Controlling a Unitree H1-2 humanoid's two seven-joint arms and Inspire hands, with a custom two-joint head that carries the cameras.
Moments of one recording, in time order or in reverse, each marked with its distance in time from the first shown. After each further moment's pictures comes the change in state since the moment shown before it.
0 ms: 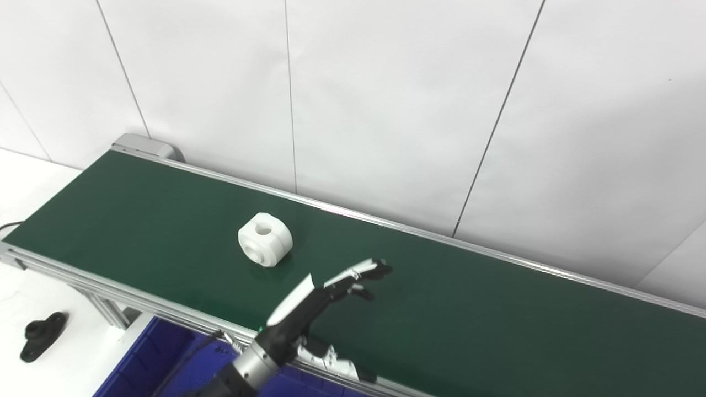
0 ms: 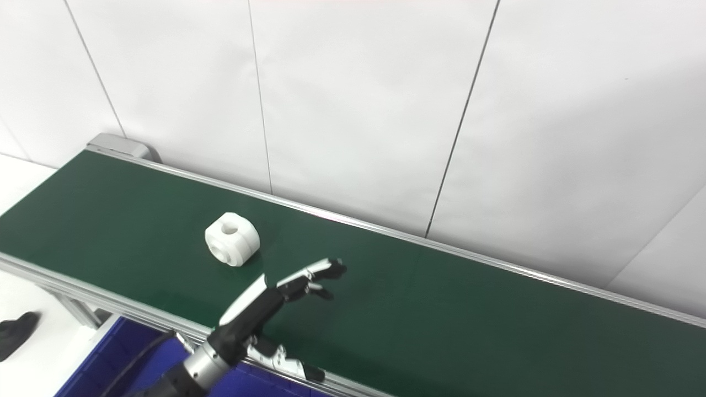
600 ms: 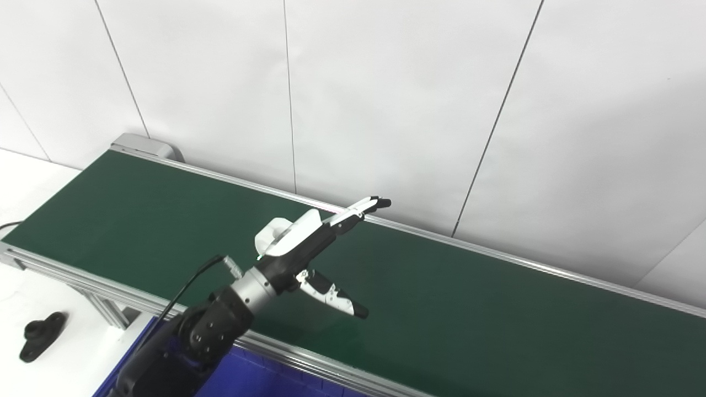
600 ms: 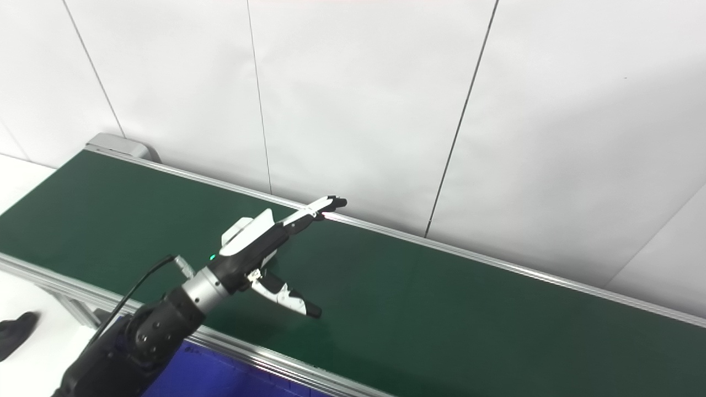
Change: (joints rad) left arm -0.160 0.009 0.192 -0.050 0.189 0.217 -0.229; right arm -0.012 0.000 0.014 0.019 -0.002 -0.001 -0.027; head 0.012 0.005
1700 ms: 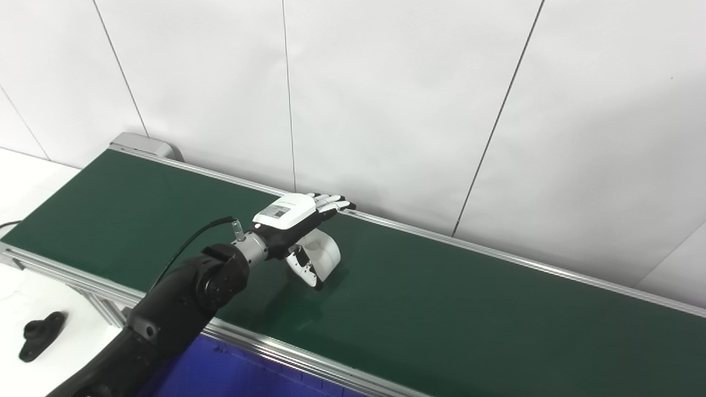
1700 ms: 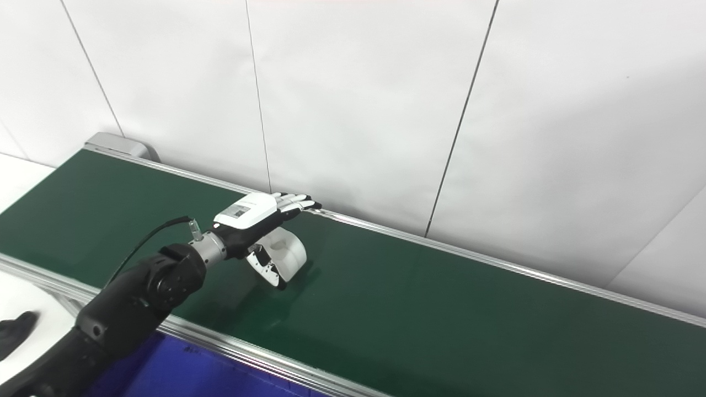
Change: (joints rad) left arm -0.168 0.085 -0.050 0.298 0.418 0.076 -0.043; right arm -0.005 0.003 0.006 0.000 0.009 0.000 -0.005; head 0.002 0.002
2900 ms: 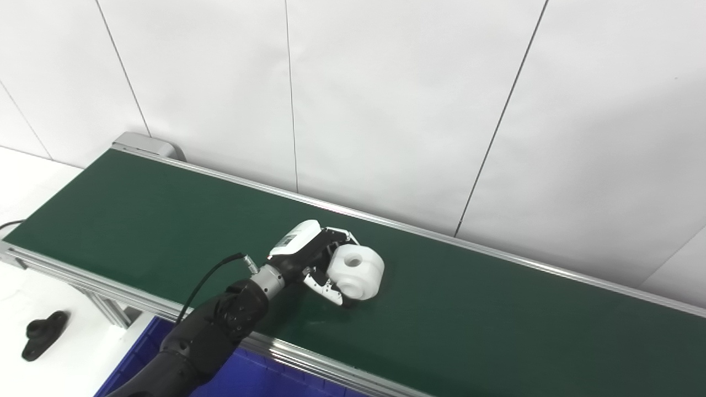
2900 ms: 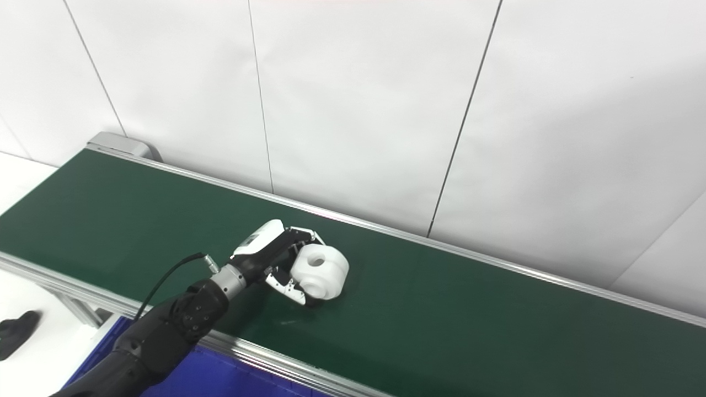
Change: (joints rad) left arm -0.007 -0.160 0.026 0.343 -0.316 -0.283 0.226; right arm 0.030 0.016 -0.046 -0.034 -0.007 0.000 0.036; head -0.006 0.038
